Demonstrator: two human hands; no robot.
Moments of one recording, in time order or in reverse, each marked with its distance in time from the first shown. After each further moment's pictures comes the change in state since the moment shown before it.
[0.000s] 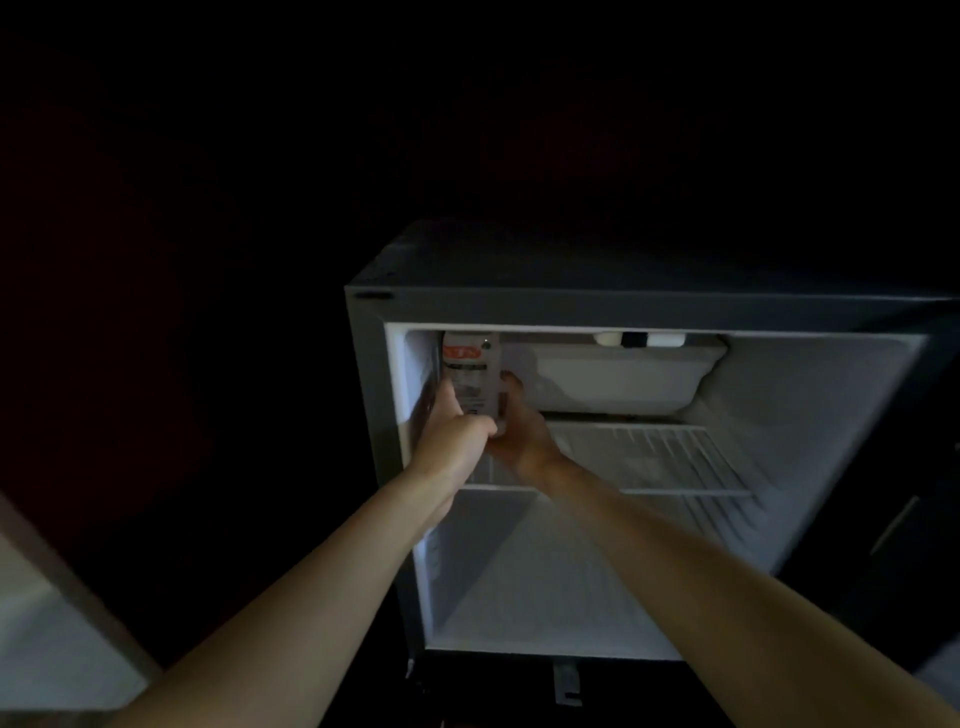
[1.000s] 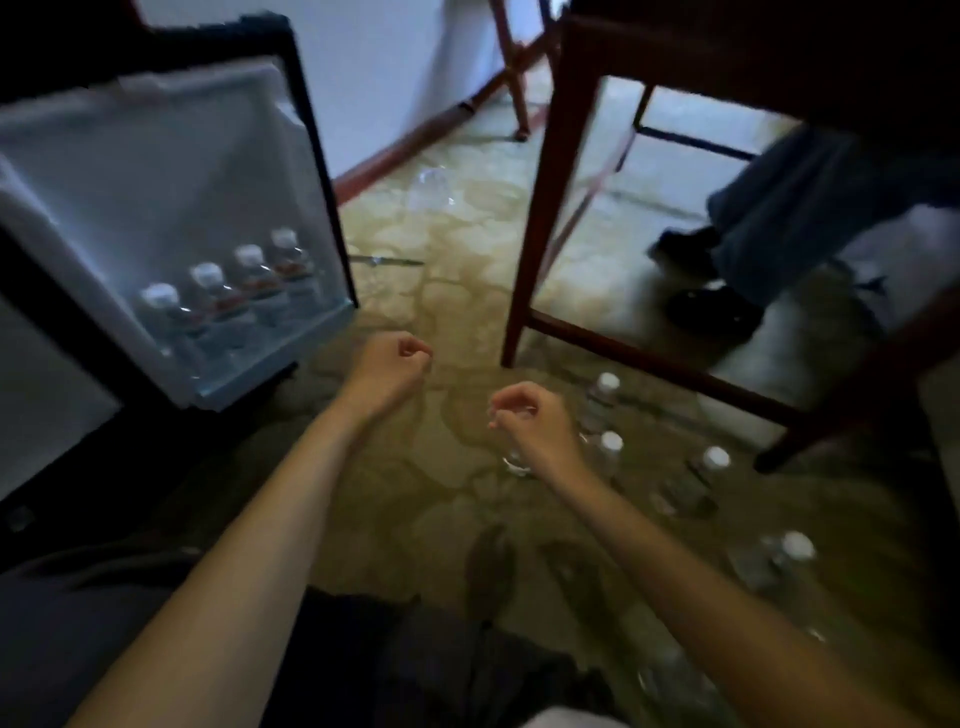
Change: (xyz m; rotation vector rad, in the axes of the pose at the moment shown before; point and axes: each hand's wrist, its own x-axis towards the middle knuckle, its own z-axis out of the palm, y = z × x) left_hand -0.503 0.043 0.251 0.420 -1.084 0.296; right_hand -0.685 0.087 -0.199 0.147 1.073 0.719
